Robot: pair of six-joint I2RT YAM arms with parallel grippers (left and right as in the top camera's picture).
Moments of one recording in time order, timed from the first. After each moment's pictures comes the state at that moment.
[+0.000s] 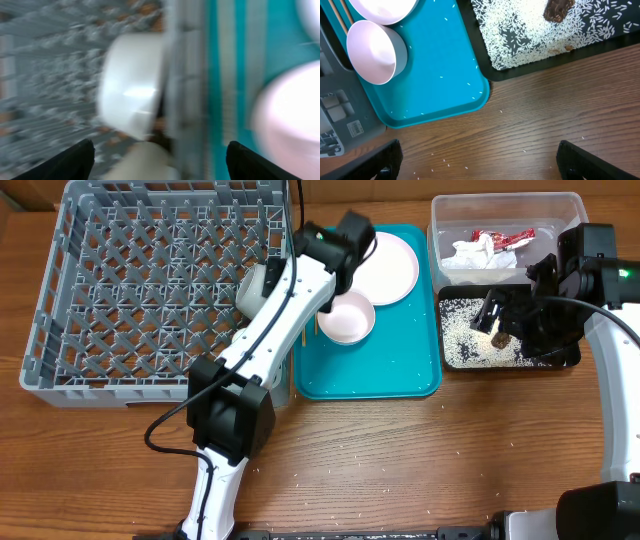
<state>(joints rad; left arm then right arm) -0.52 2.23 2.17 -1.38 -0.60 -0.39 -0.10 1.60 1.61 -1.40 -0.27 0.28</state>
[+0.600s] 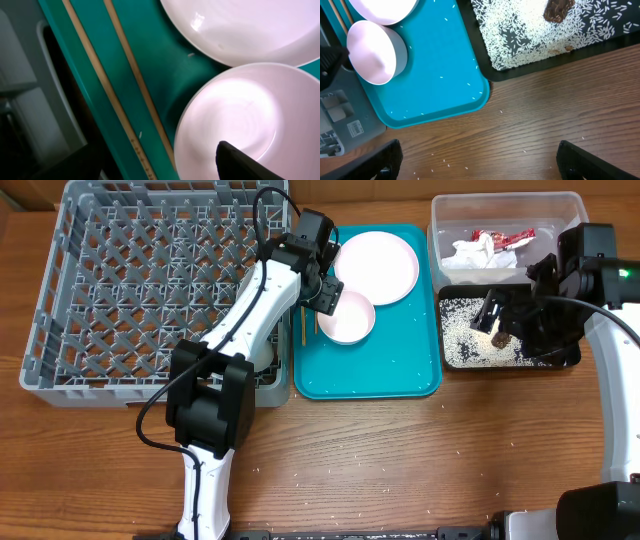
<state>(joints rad) -0.38 2.21 1.88 -0.88 0.01 0.00 -0.10 1.60 1.61 -1.40 -0.27 0.28</state>
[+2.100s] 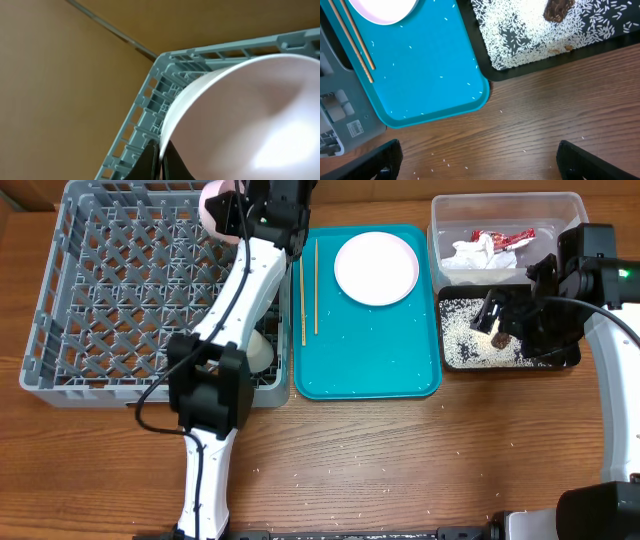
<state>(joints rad) -0.31 2.34 2.16 -0.58 -1.22 0.12 -0.10 1.60 1.61 -1.40 -0.27 0.28</state>
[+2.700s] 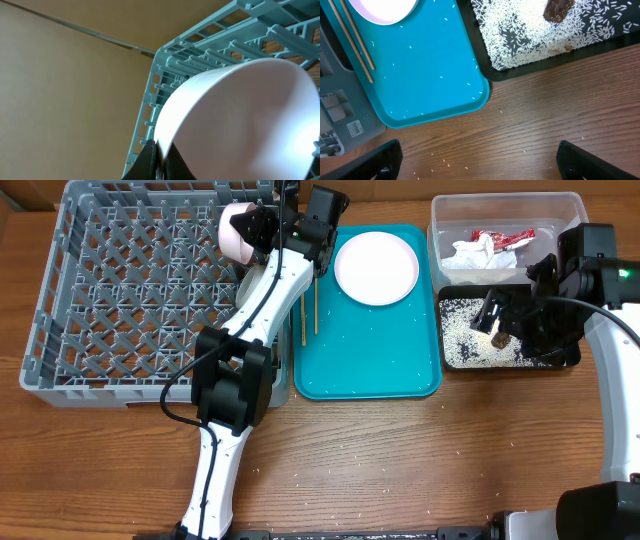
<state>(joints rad) -0.39 2.42 2.16 -0.62 -1.32 0.25 -0.10 1.60 1.61 -1.40 -0.27 0.28</state>
